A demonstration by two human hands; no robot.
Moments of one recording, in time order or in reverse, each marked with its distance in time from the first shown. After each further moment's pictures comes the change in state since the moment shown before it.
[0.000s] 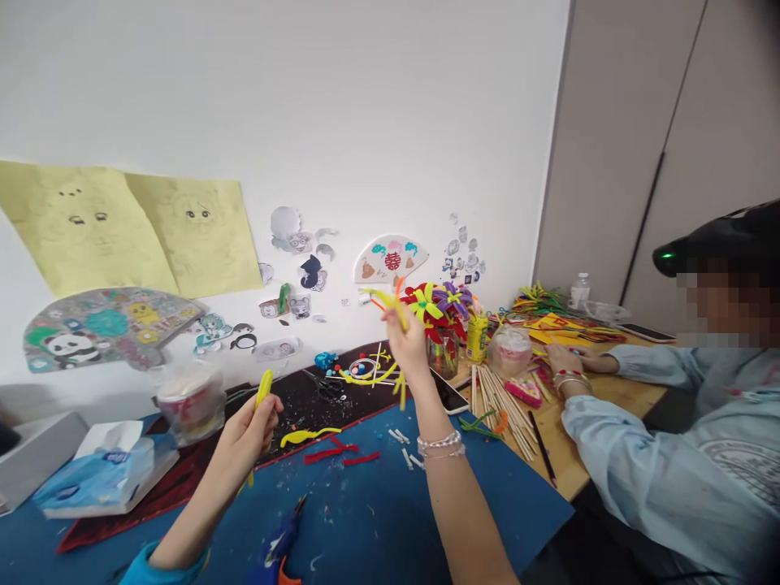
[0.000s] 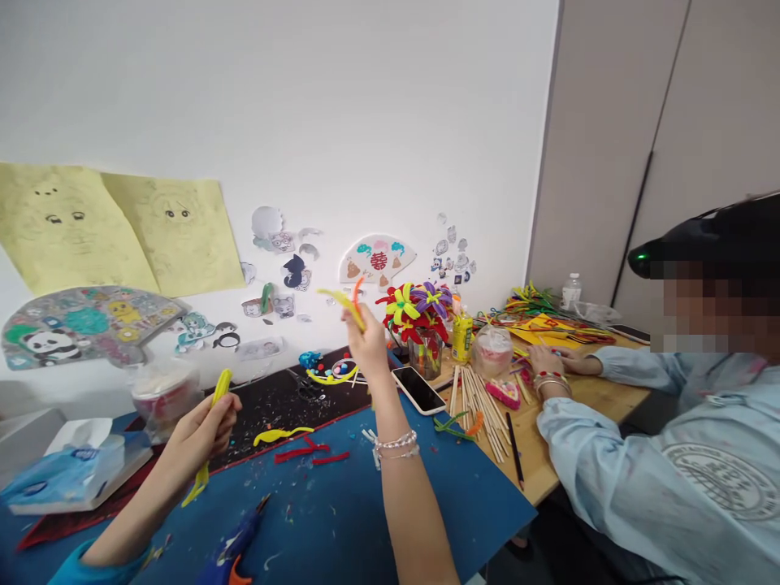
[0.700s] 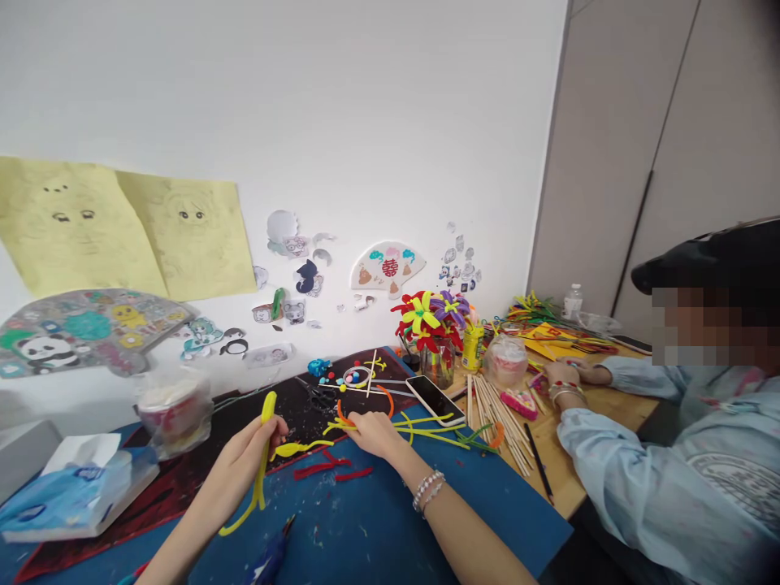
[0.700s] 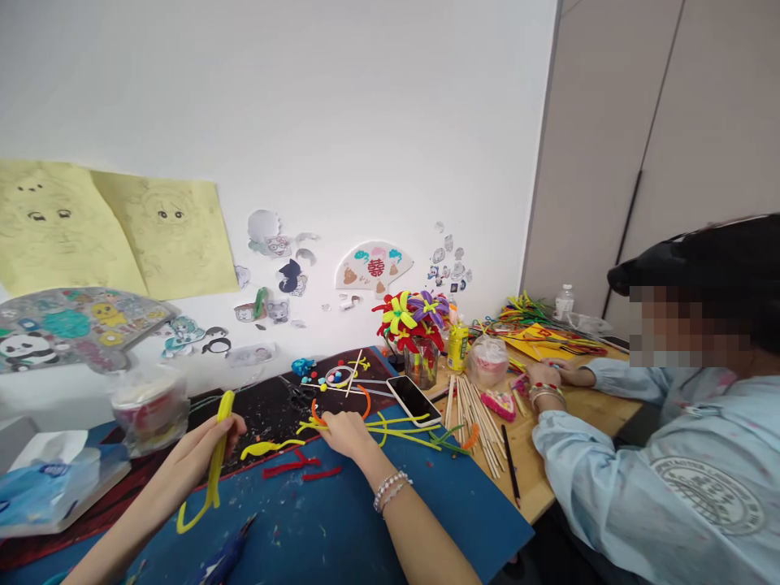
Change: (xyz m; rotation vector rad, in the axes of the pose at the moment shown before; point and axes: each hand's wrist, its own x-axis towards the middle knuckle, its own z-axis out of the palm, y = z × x) left_hand -0.005 0.006 0.004 0.419 -0.053 0.111; right_hand -0.100 0.133 0.010 -1.189 -0.839 0.053
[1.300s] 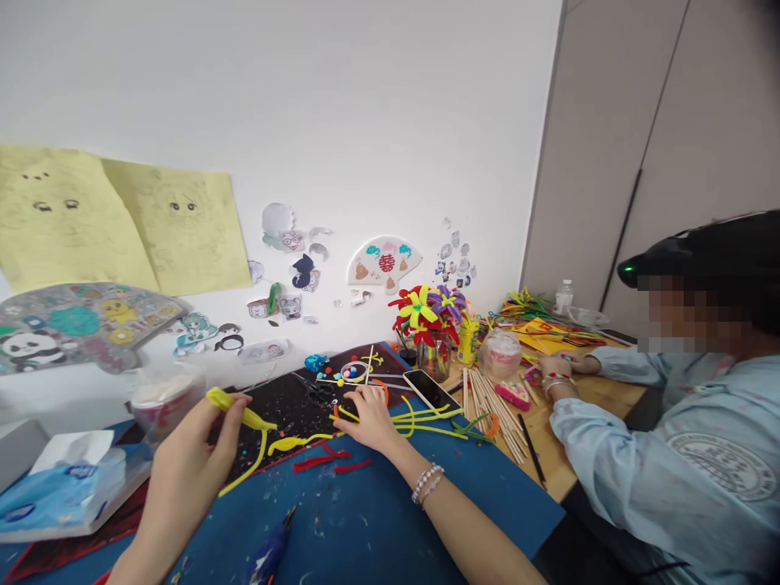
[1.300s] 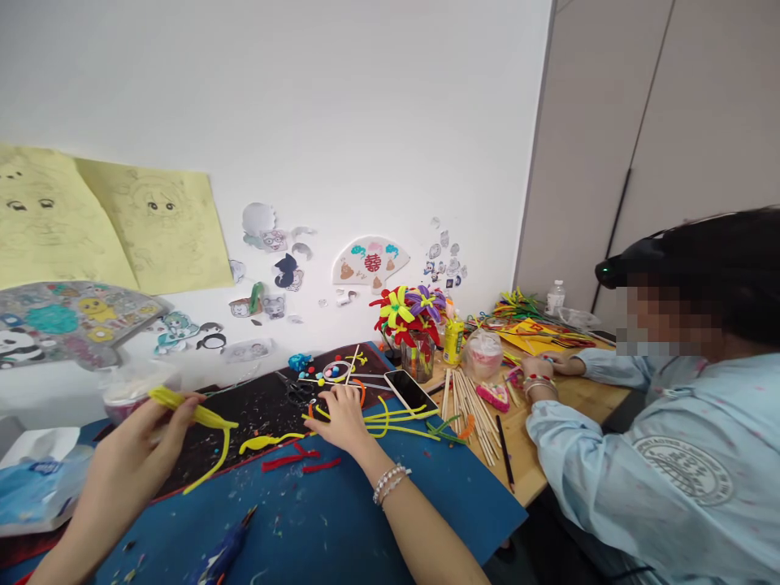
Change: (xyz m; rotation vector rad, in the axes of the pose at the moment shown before) left_hand -0.009 0.011 -0.030 0.486 0.419 0.131; right_hand -0.003 -0.013 -0.006 0.169 0.340 0.013
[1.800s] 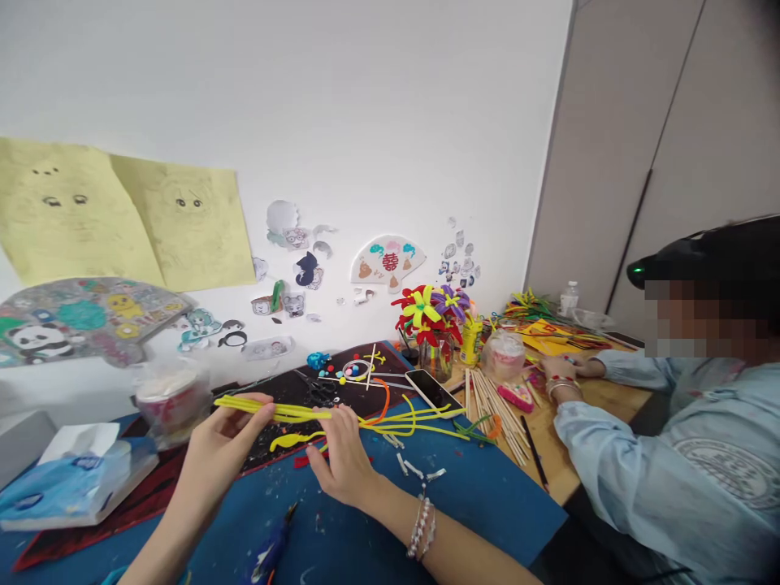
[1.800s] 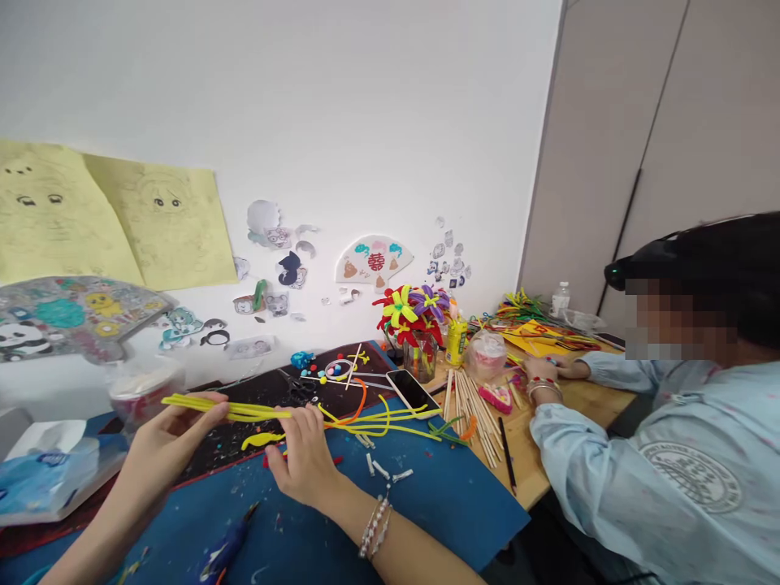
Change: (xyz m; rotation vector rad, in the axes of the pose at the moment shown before) left_hand -0.002 0.004 0.024 -0.686 -0.061 -0.243; right_hand -0.034 -0.074 -0.010 0.353 0.280 -0.322
